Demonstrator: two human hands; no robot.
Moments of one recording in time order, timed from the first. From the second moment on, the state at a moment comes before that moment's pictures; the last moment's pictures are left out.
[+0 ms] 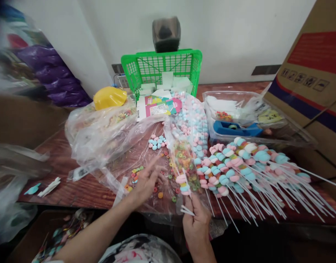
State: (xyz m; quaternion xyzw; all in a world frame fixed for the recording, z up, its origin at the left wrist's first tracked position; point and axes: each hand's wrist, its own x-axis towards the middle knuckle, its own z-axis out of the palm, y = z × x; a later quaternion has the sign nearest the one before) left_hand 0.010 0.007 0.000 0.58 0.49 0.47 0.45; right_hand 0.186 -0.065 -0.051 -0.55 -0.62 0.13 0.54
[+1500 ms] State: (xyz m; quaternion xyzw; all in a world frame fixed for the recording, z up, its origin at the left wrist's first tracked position) left_hand -0.005 -0.011 0.006 0.49 0.41 0.49 0.60; right_hand 0.177 -0.067 -0.049 -0.47 -0.72 0.15 0.49
